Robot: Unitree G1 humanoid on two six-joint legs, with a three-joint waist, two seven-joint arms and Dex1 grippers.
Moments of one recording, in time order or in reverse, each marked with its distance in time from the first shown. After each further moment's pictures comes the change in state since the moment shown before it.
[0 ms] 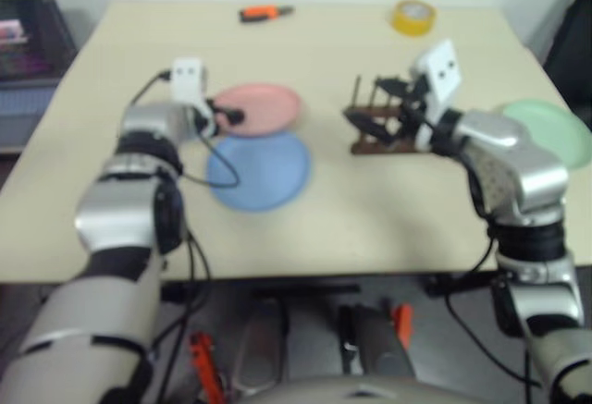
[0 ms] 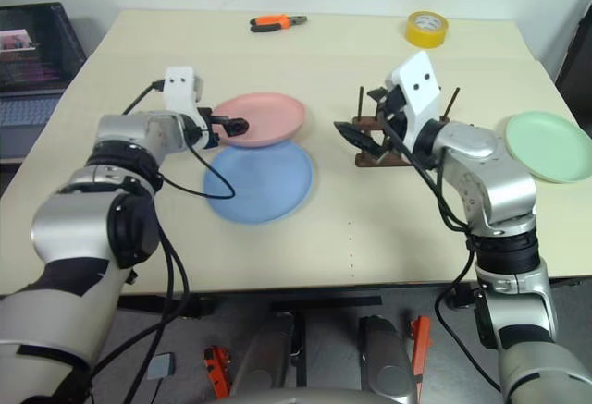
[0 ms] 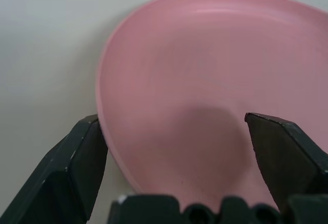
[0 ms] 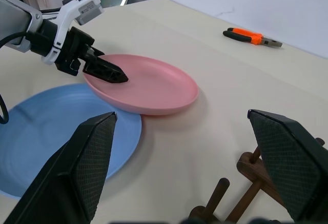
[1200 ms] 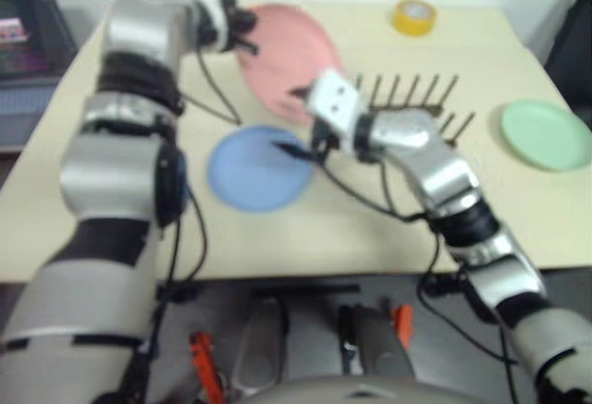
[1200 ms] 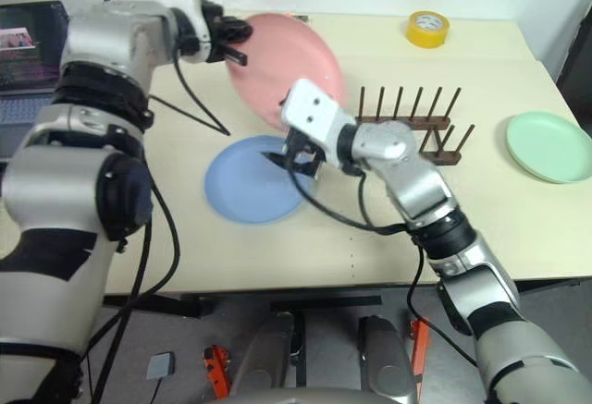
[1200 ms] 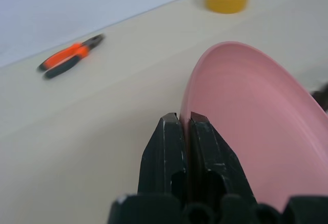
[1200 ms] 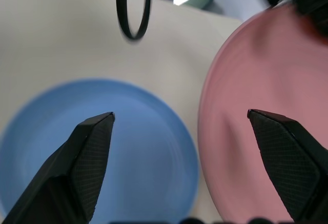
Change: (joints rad) left arm -0.252 -0.034 -0.204 -0.271 0.084 0.057 -0.259; right arm -0.152 0.164 0.393 0.269 -0.372 -0.419 0.069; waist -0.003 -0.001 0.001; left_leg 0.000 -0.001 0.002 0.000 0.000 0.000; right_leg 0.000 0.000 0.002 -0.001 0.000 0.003
